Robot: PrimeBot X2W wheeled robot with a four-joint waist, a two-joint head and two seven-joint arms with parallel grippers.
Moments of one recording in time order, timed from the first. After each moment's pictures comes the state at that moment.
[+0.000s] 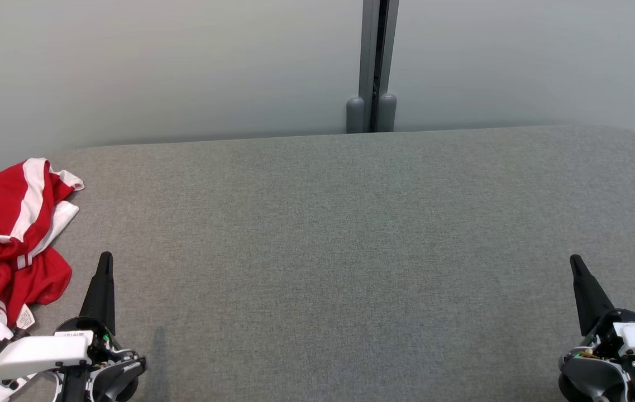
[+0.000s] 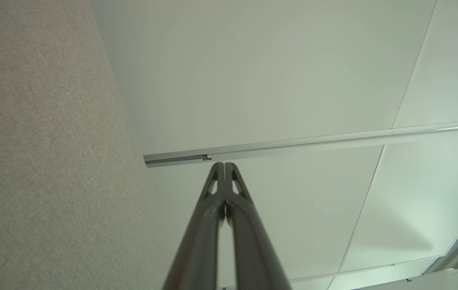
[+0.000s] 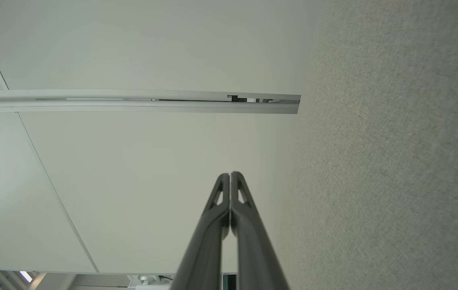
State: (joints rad) left arm -0.10 0.05 0.11 0.25 -1.61 -0.13 0.11; right arm -0.10 -0.05 -0.11 0.25 1.61 0.13 0.11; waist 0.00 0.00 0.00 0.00
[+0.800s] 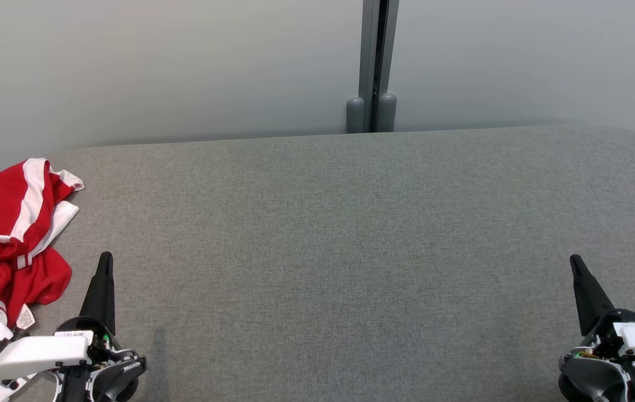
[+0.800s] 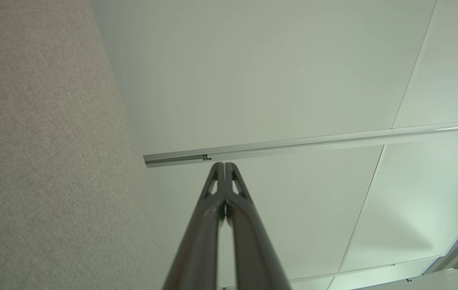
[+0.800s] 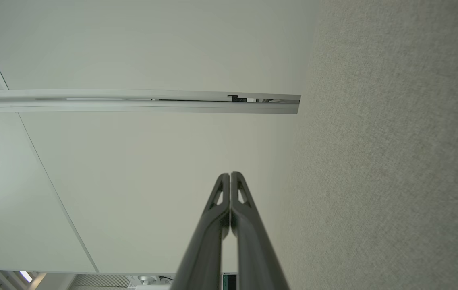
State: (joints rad) left arm -0.10 0.05 0.11 0.25 -1.61 -0.13 0.11; right arm -0.10 -0.05 -0.11 0.25 1.61 0.13 0.11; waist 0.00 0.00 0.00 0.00
